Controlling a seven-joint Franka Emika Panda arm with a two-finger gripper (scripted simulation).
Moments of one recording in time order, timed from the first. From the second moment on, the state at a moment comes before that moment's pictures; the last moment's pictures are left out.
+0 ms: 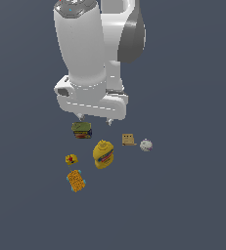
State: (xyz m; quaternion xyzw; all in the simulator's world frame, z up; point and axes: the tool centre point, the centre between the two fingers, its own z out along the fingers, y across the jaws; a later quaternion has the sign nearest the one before) arm 0.022 -0.058 0.280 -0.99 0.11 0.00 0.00
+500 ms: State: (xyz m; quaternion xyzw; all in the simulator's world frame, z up) arm 0.048 -0.108 0.199 -0.96 0.29 0.00 0.02
